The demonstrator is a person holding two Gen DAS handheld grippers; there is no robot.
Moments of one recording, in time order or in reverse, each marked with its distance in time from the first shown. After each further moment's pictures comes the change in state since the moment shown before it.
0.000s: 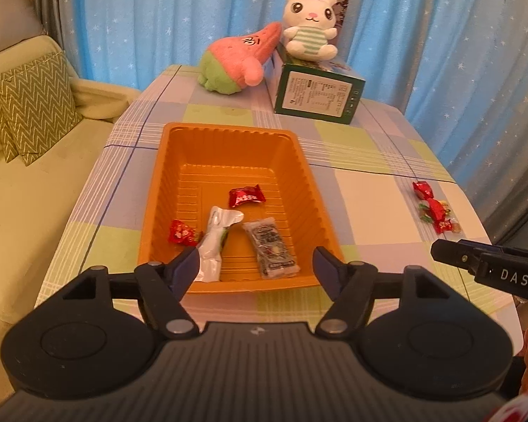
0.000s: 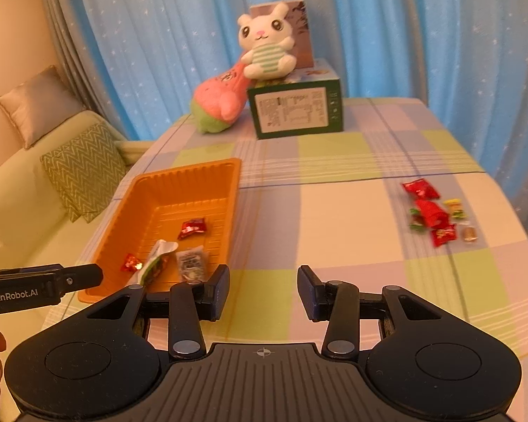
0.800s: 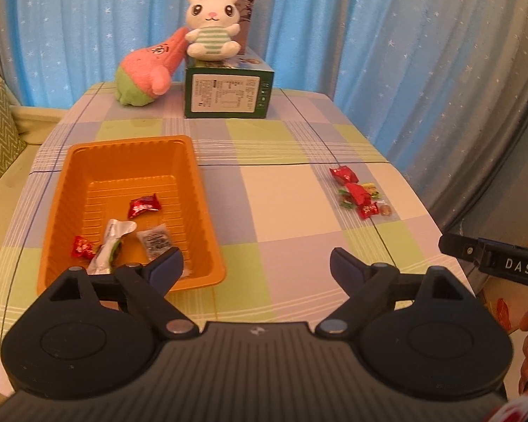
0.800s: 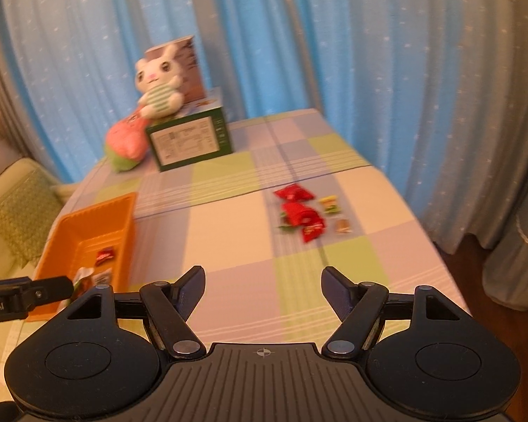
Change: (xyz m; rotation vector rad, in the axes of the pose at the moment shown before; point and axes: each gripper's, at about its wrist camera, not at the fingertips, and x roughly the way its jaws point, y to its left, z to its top) left arm 0.001 -0.102 -0.003 0.129 0.003 -0.143; right arm -0.081 -0.101 -0.017 0.153 -0.092 -0.202
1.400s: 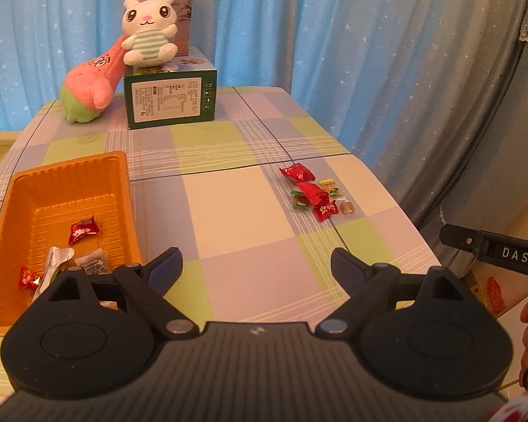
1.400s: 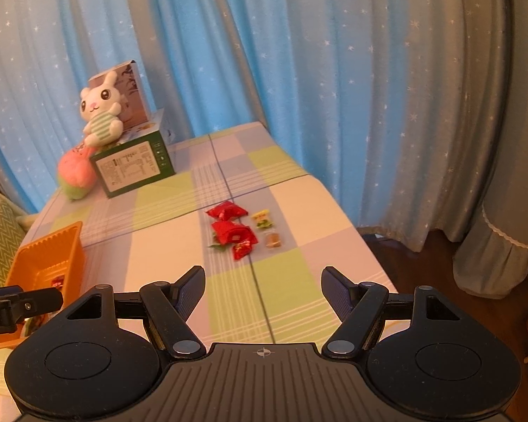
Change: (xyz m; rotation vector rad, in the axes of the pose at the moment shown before) left arm 0.036 -0.060 0.012 0.099 0.001 -0.072; right arm -0.005 -0.065 0.004 0.079 -0.049 -0.100
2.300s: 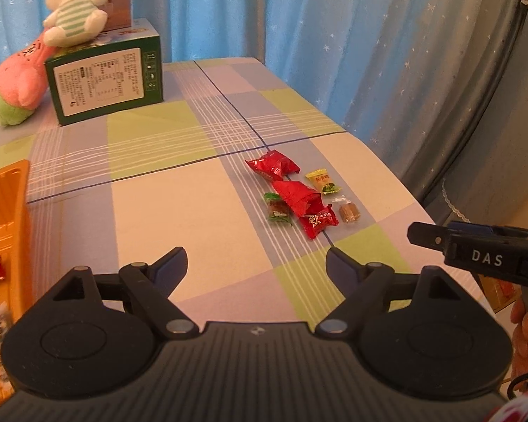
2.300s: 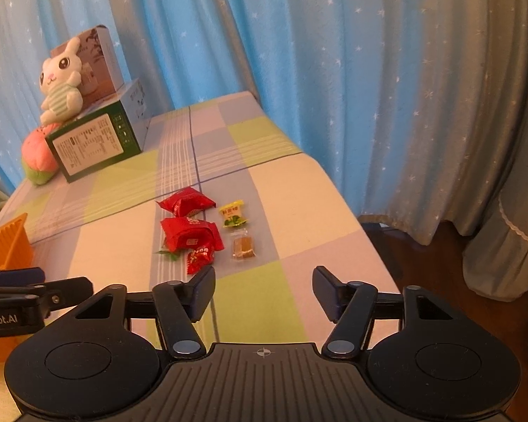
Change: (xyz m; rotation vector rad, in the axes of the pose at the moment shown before) left arm 0.153 -0.036 0.022 0.075 0.073 -0.043; right arm 0.137 -0.043 0.013 -0.026 0.081 0.011
